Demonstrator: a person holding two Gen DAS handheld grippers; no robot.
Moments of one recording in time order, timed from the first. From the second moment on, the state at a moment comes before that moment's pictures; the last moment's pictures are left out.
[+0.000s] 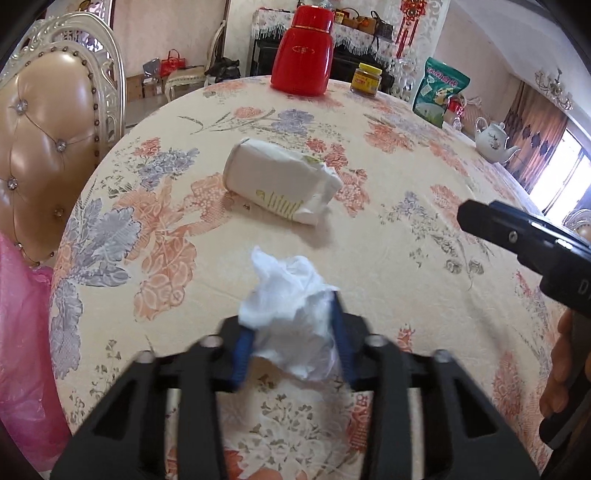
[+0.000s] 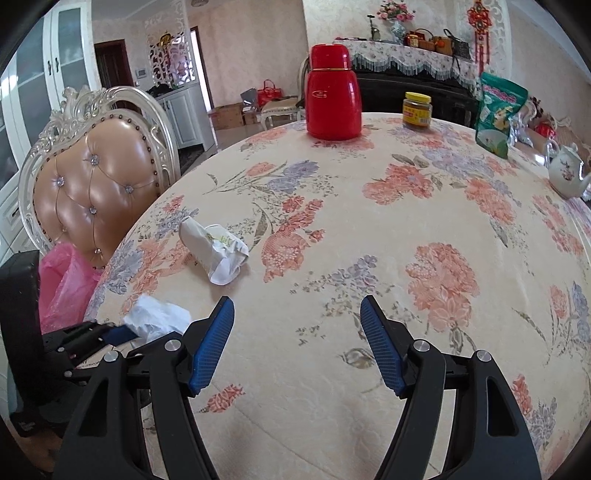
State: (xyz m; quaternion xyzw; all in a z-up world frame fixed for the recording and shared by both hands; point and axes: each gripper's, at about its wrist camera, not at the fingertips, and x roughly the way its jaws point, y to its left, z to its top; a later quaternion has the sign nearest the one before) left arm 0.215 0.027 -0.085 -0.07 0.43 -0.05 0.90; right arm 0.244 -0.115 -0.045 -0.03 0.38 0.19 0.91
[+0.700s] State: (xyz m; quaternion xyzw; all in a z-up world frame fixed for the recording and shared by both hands) left arm 0.203 0.090 -0.048 -0.09 0.38 -0.02 0.92; right arm 0.304 -0.020 -0.076 -0.09 0.40 0.26 0.87
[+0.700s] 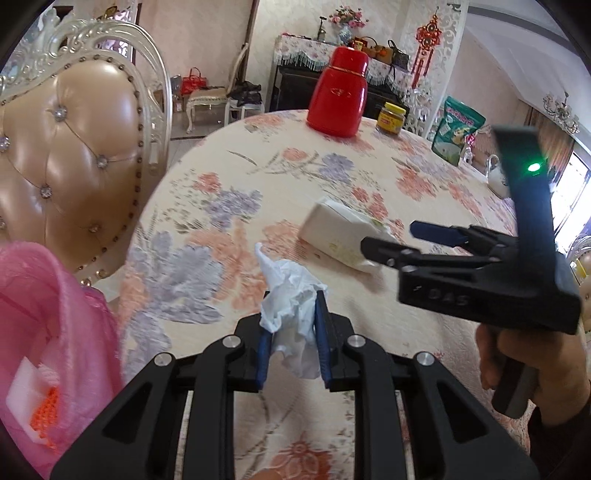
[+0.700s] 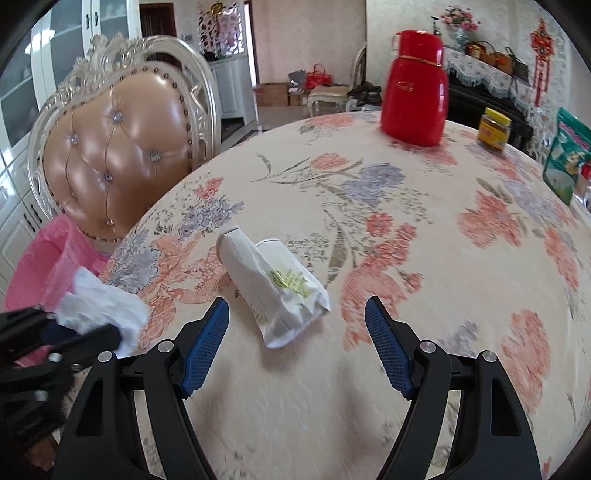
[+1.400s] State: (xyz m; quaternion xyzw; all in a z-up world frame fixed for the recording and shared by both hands) left arm 0.181 0.109 -0.022 -0.09 0.36 0.00 0.93; right arm 0.290 -0.015 -0.086 -0.10 0.42 0.26 0.87
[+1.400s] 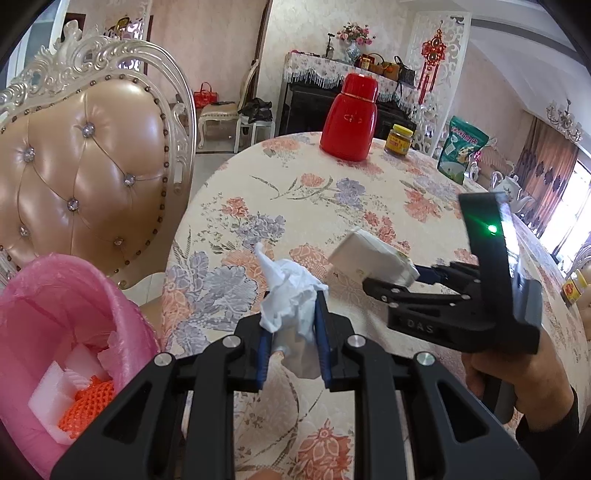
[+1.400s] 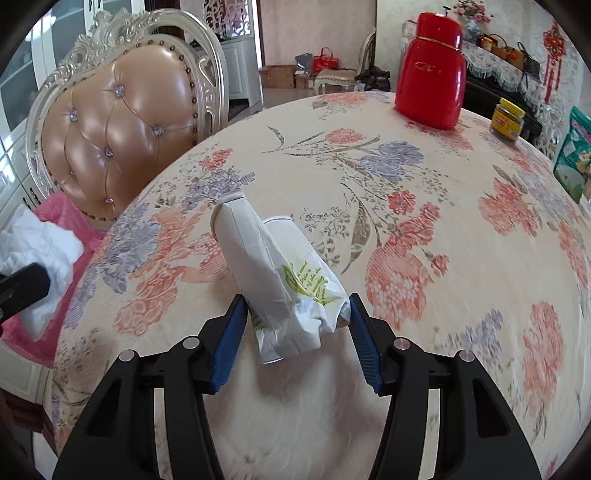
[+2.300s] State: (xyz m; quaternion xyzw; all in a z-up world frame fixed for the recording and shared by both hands) left arm 0.086 0.149 0.037 -0.09 0.28 0.03 0.95; right arm 0.169 -0.025 0.003 -0.05 0.33 0.27 0.90
